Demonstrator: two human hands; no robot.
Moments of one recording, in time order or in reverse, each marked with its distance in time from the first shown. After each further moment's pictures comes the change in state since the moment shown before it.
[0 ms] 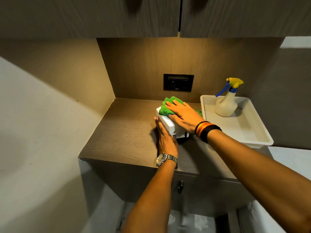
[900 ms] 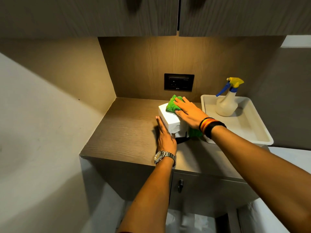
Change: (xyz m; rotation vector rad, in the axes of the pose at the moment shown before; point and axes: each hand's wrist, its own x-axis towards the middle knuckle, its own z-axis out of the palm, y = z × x) left_hand 0.000 0.010 -0.009 0.007 -0.106 -0.085; right_hand -0.004 0.009 -0.013 0.090 -0.039 0.119
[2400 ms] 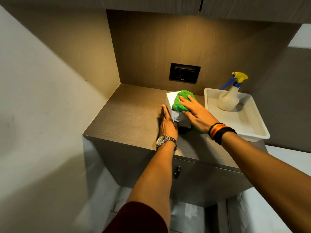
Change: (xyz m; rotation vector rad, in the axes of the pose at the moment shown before) left_hand 0.004 -0.004 -0.002 0.051 -0.083 -0.021; right_hand -0.050 0.000 0.022 0.081 0.088 -0.087
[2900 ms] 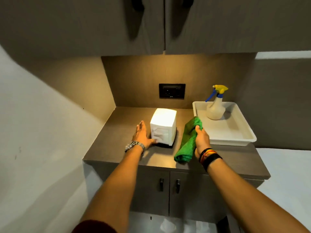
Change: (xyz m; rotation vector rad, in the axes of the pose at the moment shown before) left_hand 0.033 -0.030 -0.095 0.251 -0.279 0.031; right_hand -0.032 0.008 0.033 1.328 0.667 0.742
